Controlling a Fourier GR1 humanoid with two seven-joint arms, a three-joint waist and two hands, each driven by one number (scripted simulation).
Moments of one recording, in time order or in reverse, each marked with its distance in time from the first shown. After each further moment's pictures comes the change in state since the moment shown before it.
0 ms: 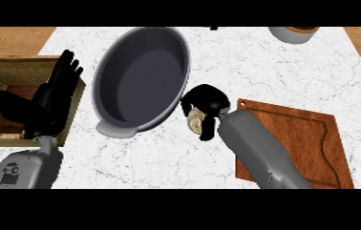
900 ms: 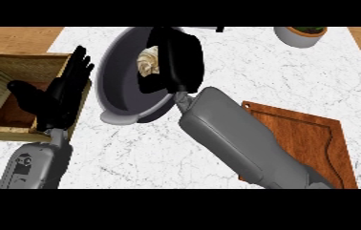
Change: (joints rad) left arm -0.055 -0.020 -0.028 0.044 -0.010 -0.004 0.017; right arm -0.275 0.036 0.112 -0.346 -0.015 -0.602 0.909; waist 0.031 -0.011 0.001
